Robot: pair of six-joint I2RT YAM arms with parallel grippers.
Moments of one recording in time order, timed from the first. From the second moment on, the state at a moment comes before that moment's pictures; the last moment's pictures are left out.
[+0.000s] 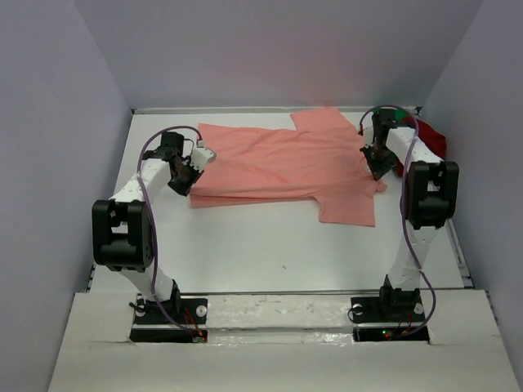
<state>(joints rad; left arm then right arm) -0.07 1.63 1.17 -0.70 0.14 0.62 -0.02 2.05 1.67 -0.93 0.12 -0.30</state>
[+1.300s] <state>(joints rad) -0.14 1.82 1.17 -0.47 -0.16 0.52 -0.03 2.20 1.79 -0.95 0.14 -0.33</state>
